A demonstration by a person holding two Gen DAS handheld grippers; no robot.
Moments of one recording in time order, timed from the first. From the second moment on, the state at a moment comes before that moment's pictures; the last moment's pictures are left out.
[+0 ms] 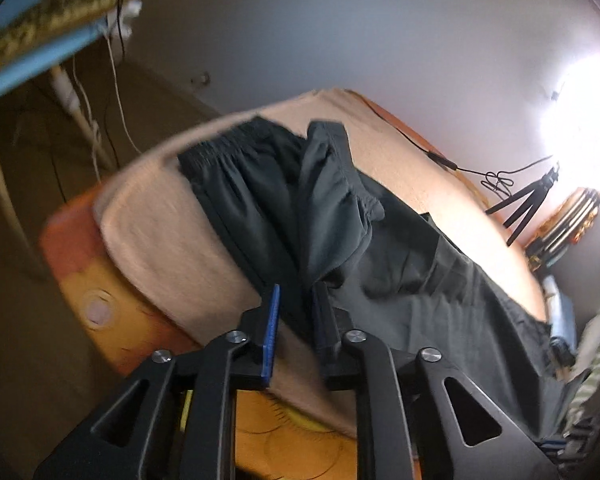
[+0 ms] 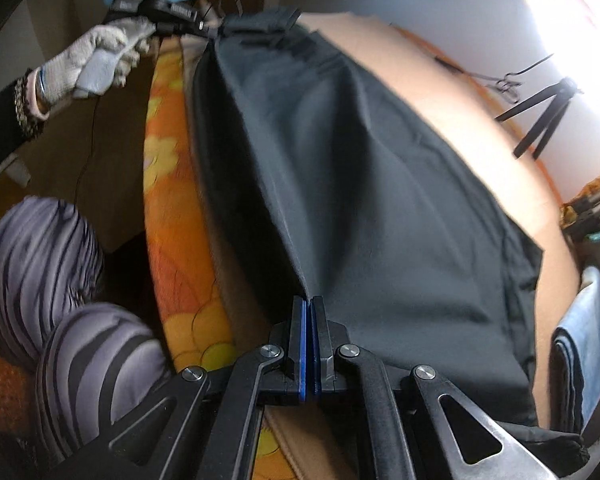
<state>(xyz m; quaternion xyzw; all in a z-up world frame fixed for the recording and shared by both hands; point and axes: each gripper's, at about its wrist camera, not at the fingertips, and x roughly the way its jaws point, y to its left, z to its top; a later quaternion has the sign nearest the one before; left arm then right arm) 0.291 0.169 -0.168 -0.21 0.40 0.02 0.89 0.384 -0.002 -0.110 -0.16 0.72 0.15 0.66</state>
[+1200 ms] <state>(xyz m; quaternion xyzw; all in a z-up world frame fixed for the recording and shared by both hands) 0.333 0.246 -0.184 -0.20 0.37 0.02 0.91 0.637 0.026 -0.261 -0.08 0.69 0.14 0.71</state>
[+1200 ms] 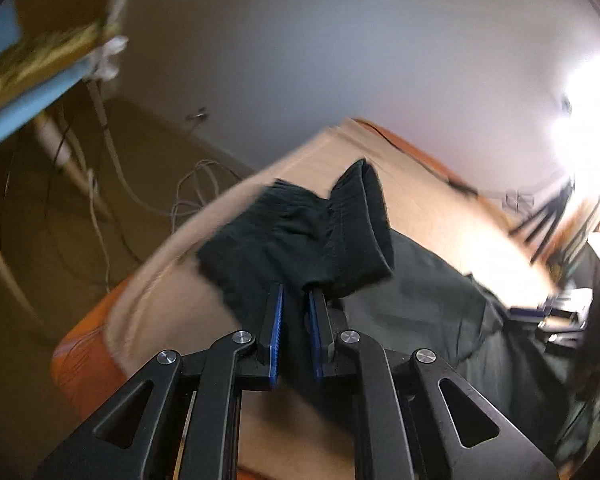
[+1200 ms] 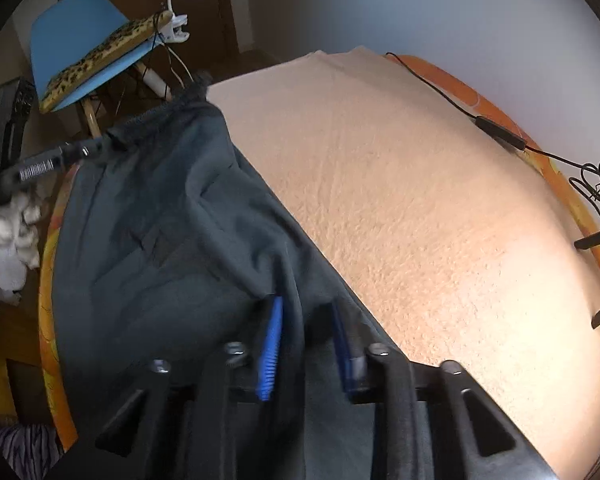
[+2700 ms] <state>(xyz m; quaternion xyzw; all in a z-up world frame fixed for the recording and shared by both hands) 0.268 -0.007 -0.109 -0.06 0.39 -0.28 0.87 0.408 -0.178 0.027 0.08 0.57 -0.21 0.79</state>
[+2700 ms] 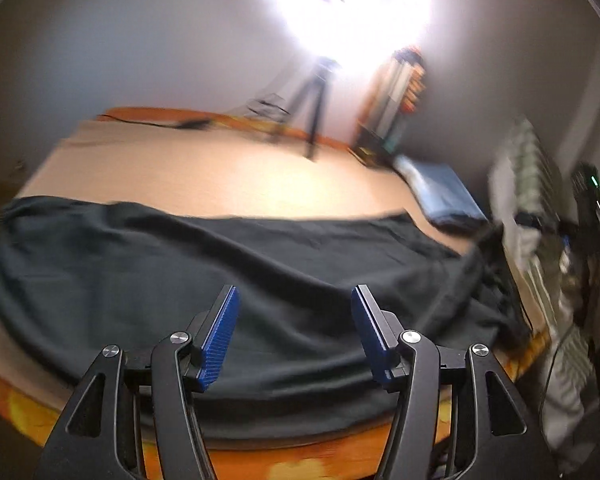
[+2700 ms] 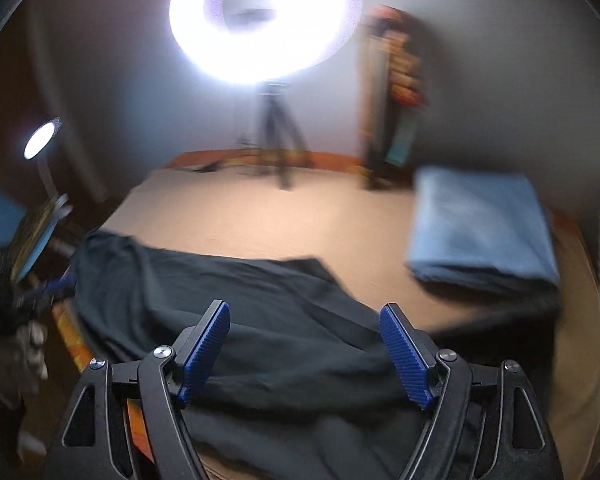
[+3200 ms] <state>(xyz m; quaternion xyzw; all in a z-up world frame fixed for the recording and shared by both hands) 0.244 -0.110 -0.156 0.05 0.47 -0.39 0.79 0.351 -0.330 -0.013 0.24 0.56 -0.43 0.66</state>
